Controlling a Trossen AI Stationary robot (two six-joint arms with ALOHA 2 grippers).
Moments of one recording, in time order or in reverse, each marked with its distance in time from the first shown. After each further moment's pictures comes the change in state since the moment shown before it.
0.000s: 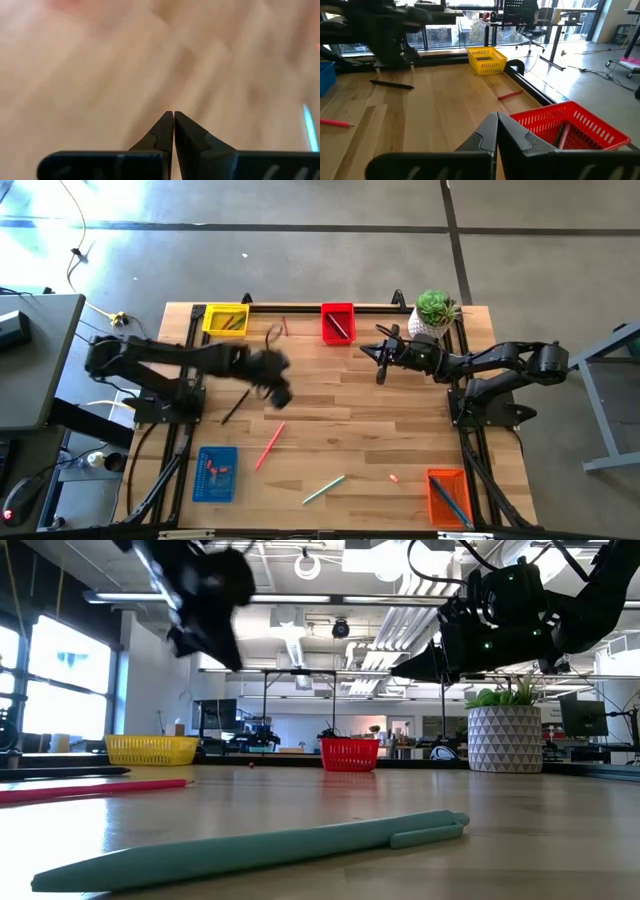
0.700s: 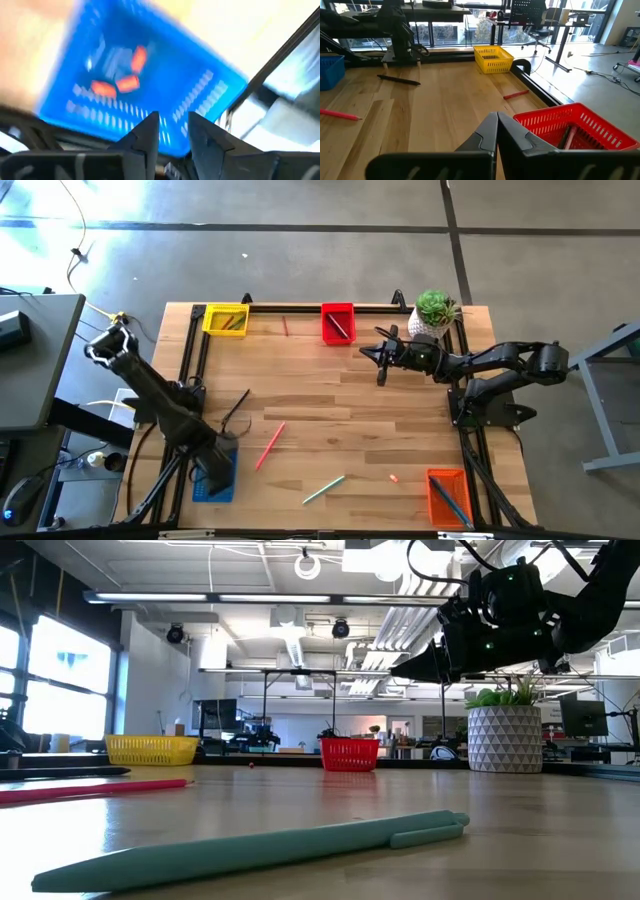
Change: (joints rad) left arm -0.847 0.007 -0.021 -0.366 0.324 -0.872; right arm -0.001 0.000 0.000 -0.009 -0.033 -0.027
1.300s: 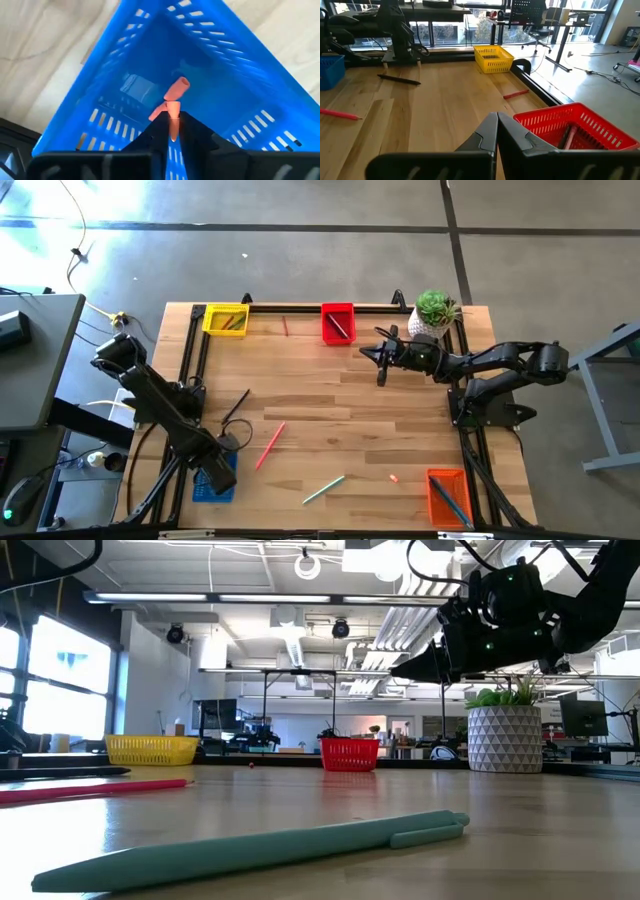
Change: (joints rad) left arm -0.059 0.112 -0.124 0.120 -0.082 -0.129; right arm 0.000 0.000 0.000 -0.002 0.000 0.000
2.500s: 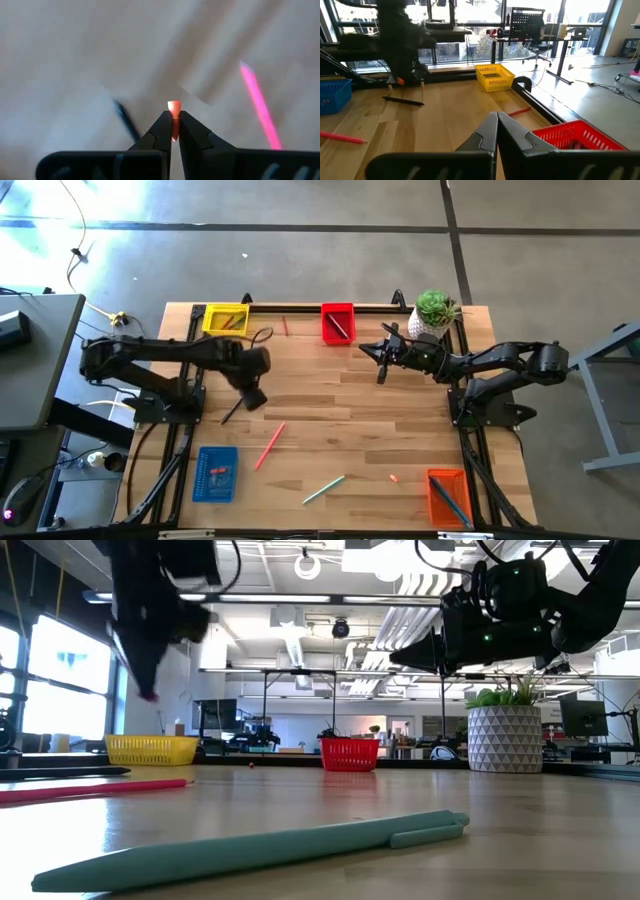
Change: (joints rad) left arm 0.998 -0.172 0.110 -0.196 -0.085 1.077; right arm 0.003 0.000 0.000 0.093 -0.007 0.044
